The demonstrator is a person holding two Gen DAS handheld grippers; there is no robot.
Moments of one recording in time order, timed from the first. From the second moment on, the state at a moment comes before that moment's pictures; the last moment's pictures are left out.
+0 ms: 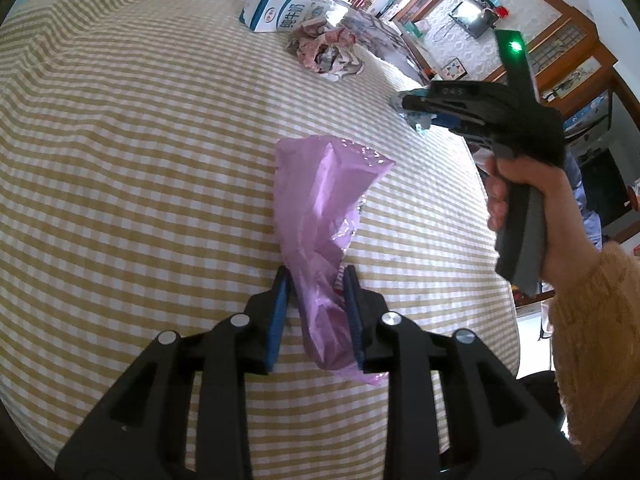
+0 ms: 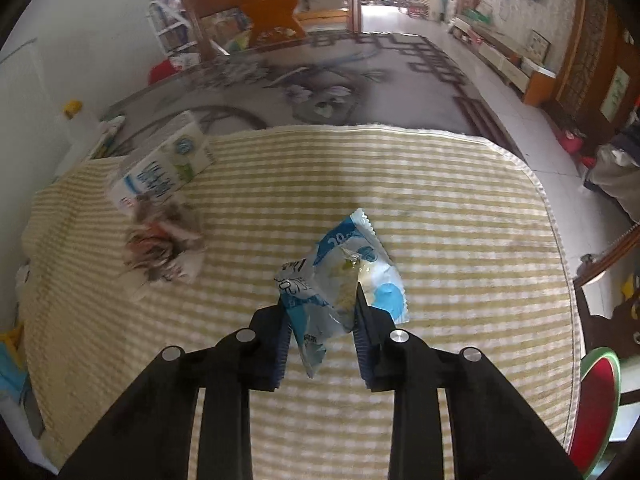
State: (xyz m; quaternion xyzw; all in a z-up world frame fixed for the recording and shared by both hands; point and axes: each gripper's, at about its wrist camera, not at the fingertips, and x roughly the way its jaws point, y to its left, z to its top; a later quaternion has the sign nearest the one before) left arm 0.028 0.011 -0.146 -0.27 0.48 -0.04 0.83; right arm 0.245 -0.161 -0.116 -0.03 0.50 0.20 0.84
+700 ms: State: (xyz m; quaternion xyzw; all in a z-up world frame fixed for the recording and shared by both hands) left arm 0.026 0.003 -0.144 -0.25 0.47 -0.03 0.84; right arm 0.087 -0.232 -0.080 -0.05 0.47 0.28 0.83
